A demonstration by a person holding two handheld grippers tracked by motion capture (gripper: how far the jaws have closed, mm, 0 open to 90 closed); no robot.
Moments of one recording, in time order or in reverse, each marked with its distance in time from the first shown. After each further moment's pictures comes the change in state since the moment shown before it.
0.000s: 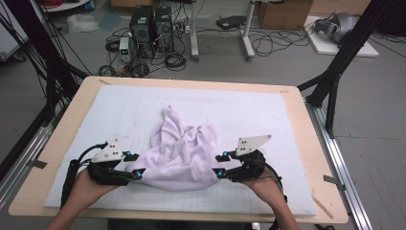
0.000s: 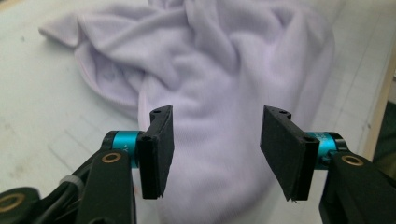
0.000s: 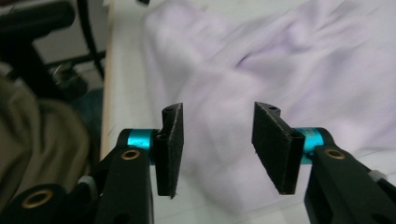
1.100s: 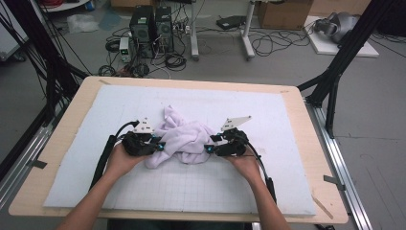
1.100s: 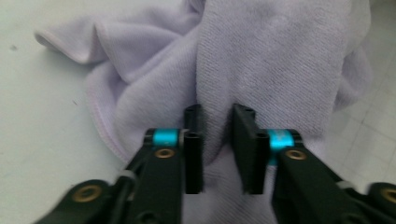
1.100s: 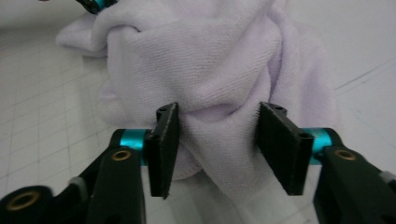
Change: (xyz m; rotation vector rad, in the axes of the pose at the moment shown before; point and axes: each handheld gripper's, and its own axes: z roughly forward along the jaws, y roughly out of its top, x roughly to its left) left arm 0.049 0.024 0.094 0.100 0.043 -0.042; right arm -0.075 -0.006 0.067 0.068 -0.114 0.145
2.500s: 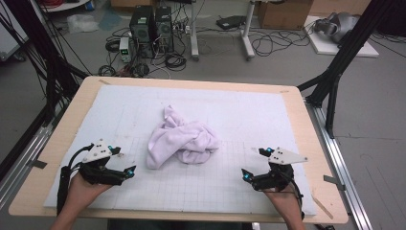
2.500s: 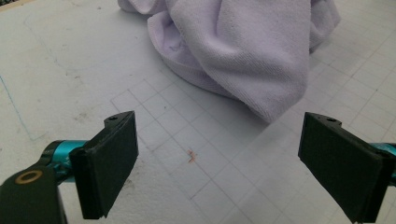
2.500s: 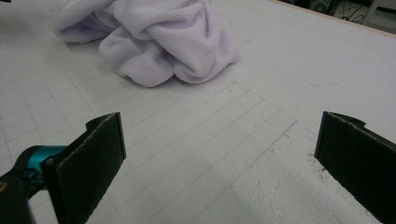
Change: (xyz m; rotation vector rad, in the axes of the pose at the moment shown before) left arm -0.022 -0.076 -0.091 -0.152 0.132 -0.100; right arm 0.049 -0.088 -0.114 -0.191 -0.310 0.029
